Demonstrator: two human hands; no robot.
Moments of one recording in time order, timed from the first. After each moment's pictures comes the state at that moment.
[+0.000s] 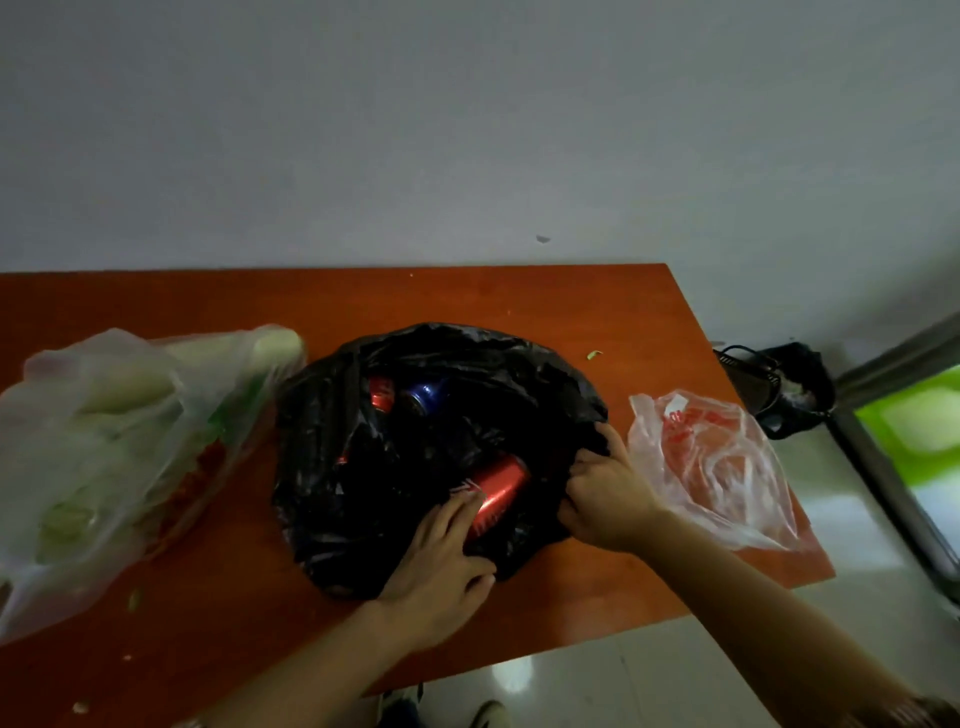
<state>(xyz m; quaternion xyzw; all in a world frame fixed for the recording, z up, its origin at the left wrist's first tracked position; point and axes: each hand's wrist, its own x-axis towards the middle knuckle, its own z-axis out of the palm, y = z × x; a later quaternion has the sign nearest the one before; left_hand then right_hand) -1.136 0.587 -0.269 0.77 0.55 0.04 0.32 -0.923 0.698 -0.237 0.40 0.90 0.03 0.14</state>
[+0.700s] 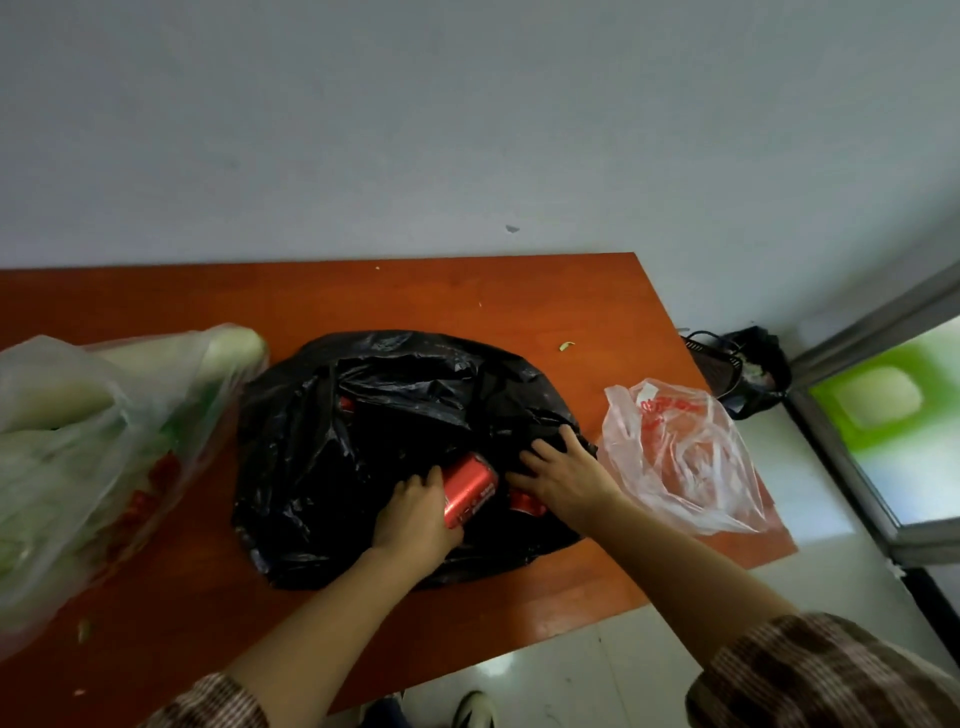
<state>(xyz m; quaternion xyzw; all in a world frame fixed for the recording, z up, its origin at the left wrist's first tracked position) -1.128 0.646 -0.284 0.63 0.70 0.01 0.33 -0.935 0.710 -0.242 0.31 0.88 0.11 0.33</state>
